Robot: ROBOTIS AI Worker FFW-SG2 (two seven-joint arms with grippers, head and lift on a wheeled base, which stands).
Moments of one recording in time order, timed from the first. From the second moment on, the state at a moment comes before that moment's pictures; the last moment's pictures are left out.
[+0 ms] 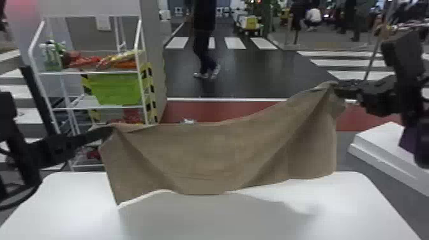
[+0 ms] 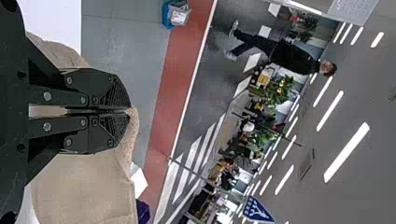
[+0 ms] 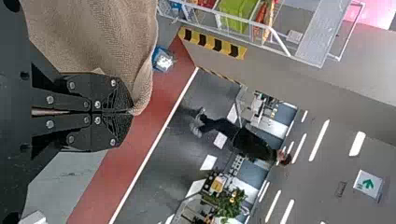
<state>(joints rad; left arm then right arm) -0.42 0.03 0.47 -1.97 -0.02 1.25 -0.80 -0.58 -0.20 -0.13 -1.77 0.54 0.75 0.84</state>
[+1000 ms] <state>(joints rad) 0.11 0.03 0.66 -2.28 0.15 1.11 -1.02 0.02 -0.30 -0.24 -1.99 0.43 0.46 0.95</state>
